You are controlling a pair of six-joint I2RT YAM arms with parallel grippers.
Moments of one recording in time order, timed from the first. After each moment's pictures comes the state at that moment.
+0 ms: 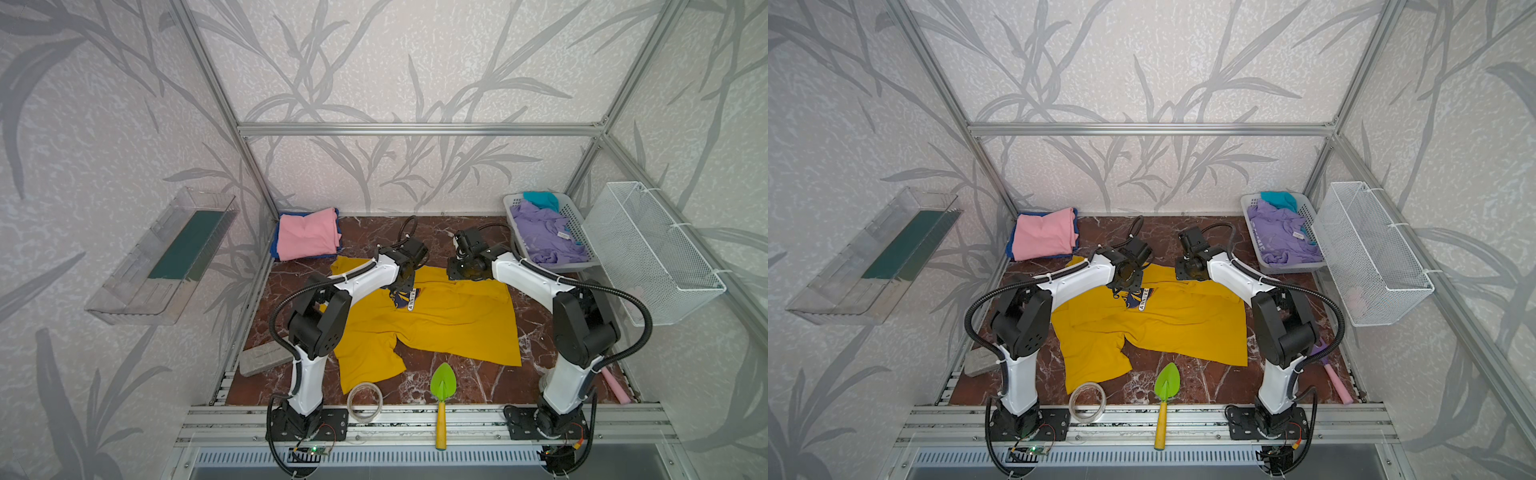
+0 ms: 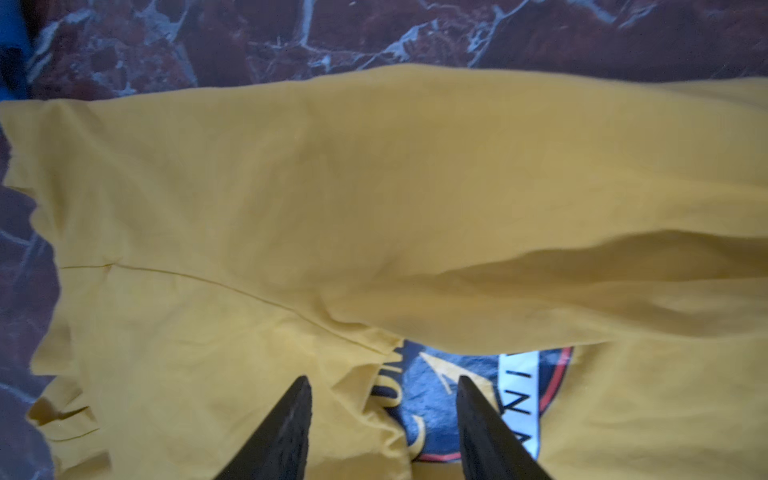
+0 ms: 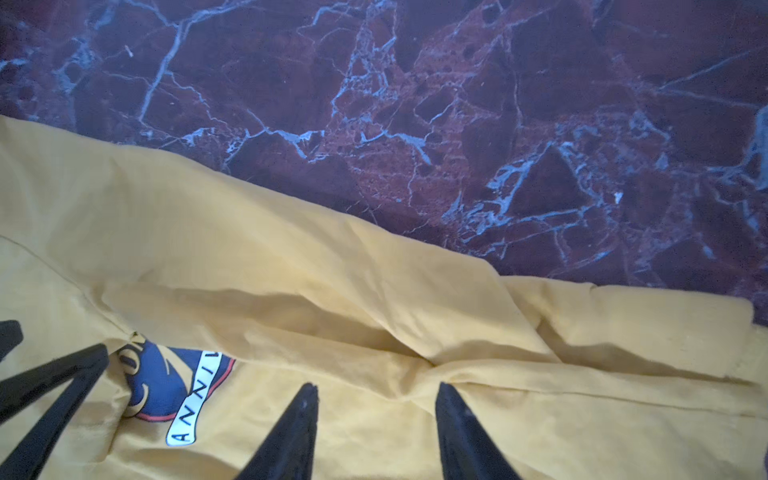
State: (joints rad) left arm -0.63 2.01 1.54 -0.79 -0.32 -0.46; right arm 0.46 1.85 1.37 -0.55 0.02 0.40
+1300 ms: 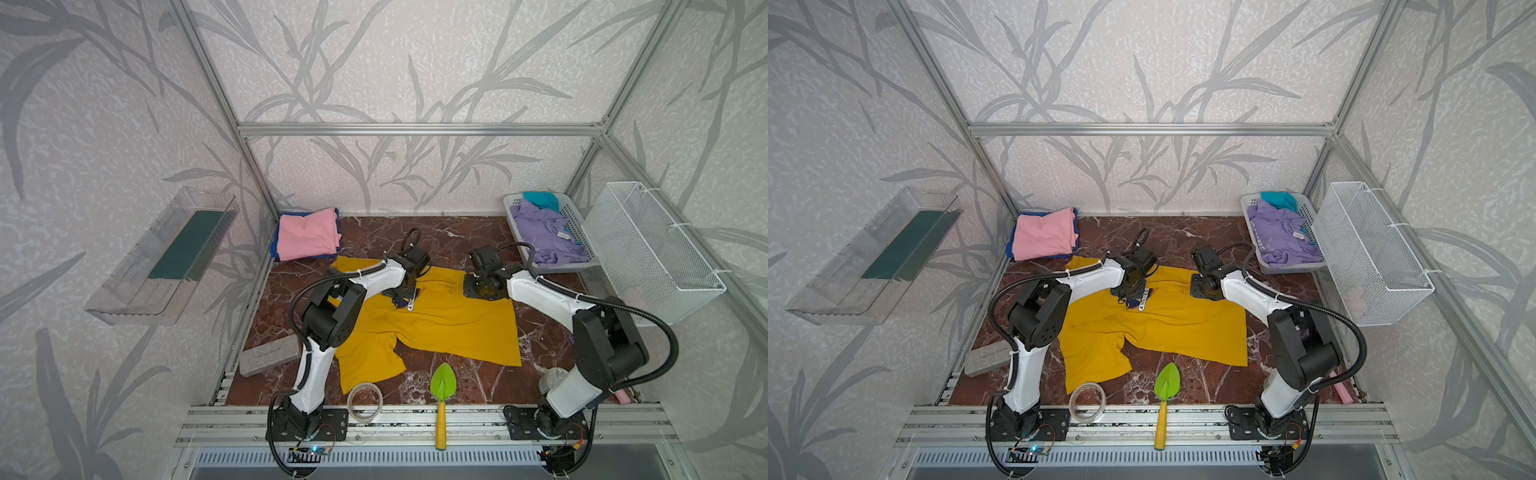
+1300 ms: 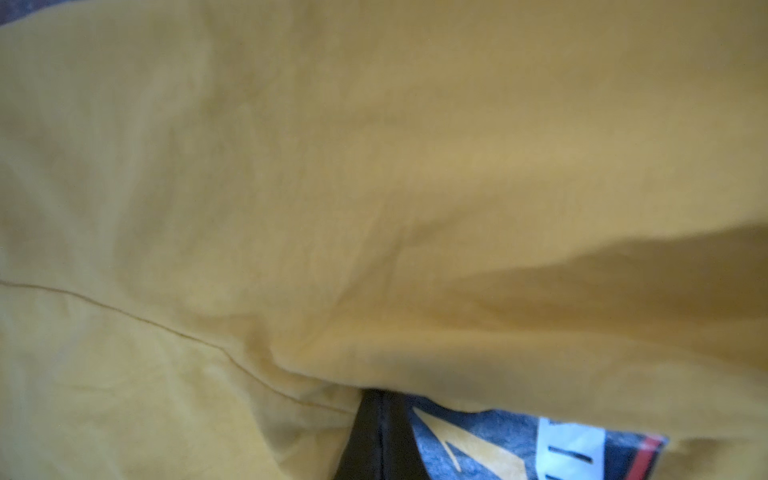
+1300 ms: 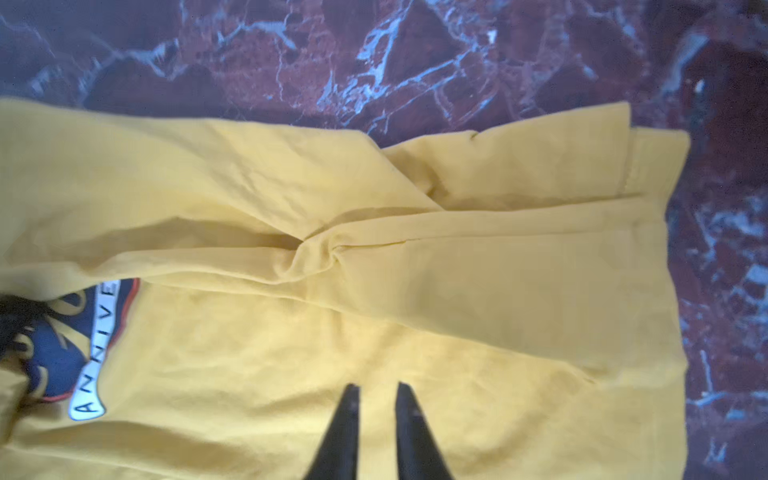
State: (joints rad) left arm -0.62 2.11 1.51 -0.77 -0.33 -0.46; right arm 0.43 1.71 1.12 -0.53 0.09 0.52
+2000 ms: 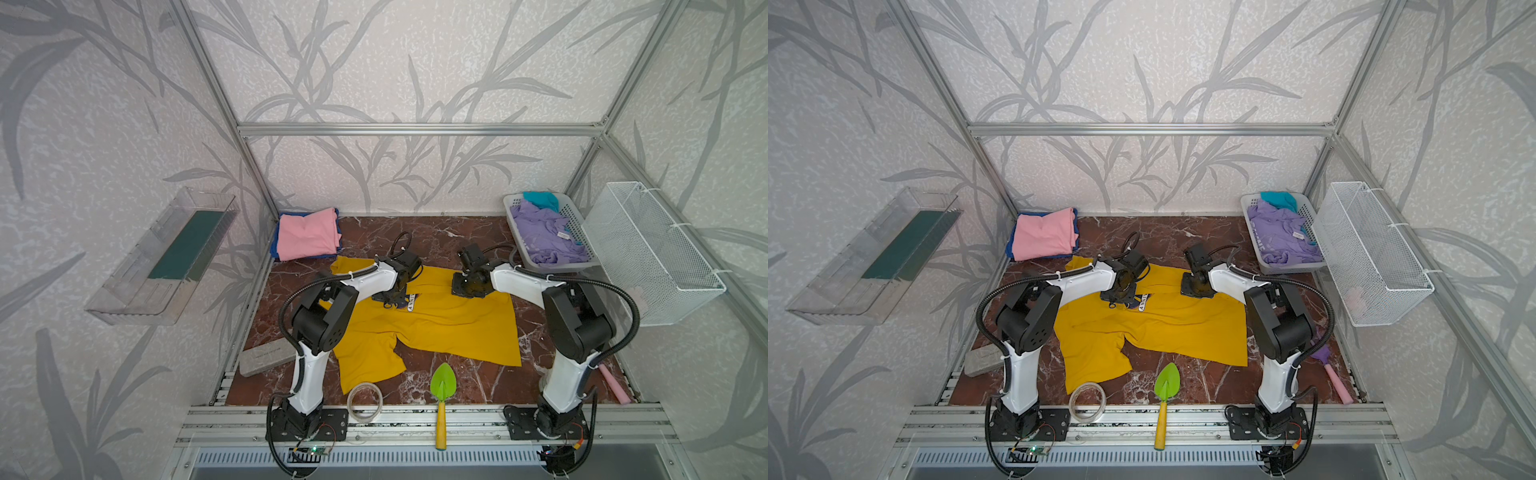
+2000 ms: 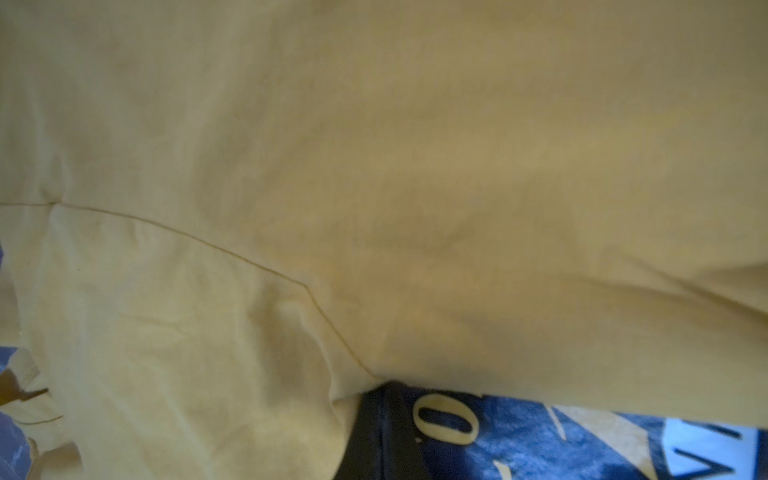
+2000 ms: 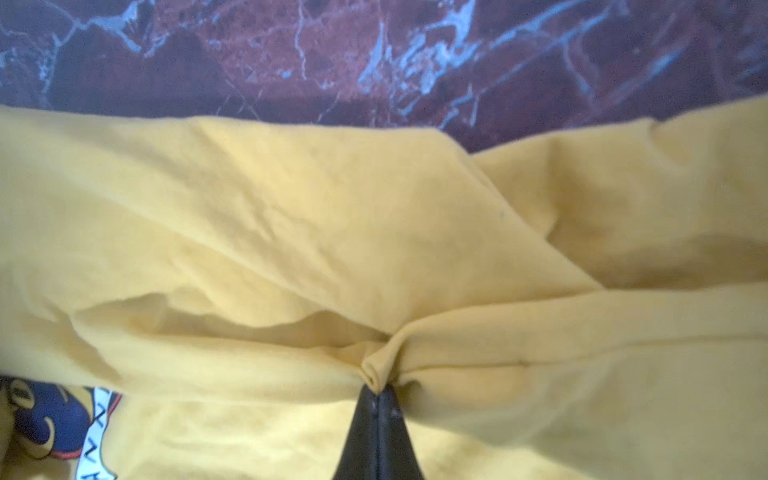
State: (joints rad) left arm -0.60 2.03 1.40 -0.77 -0.35 -0.49; right arm 0.43 1.83 1.15 -0.46 -0.02 0.57
